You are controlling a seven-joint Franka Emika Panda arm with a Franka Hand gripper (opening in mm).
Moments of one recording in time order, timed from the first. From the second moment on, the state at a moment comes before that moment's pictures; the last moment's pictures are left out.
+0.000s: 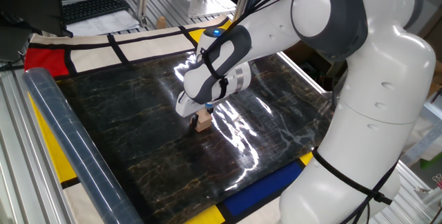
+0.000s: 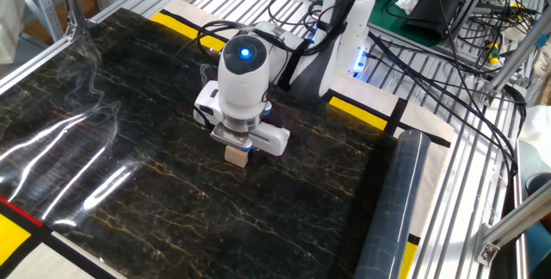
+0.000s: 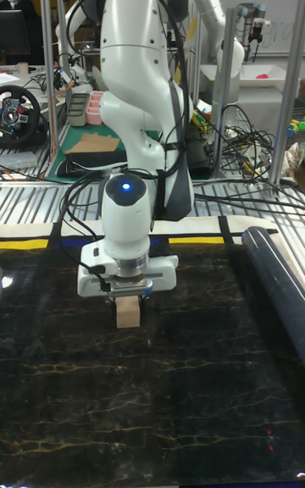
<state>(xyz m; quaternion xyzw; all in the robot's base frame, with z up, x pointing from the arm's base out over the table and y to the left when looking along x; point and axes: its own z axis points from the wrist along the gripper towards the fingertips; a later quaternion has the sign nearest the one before) 0.459 -0.038 0.069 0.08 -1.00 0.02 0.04</state>
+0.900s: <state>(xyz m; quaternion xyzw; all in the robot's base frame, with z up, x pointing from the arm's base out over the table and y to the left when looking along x) 0.459 -0.008 0.068 0.06 -1.00 0.01 0.03</state>
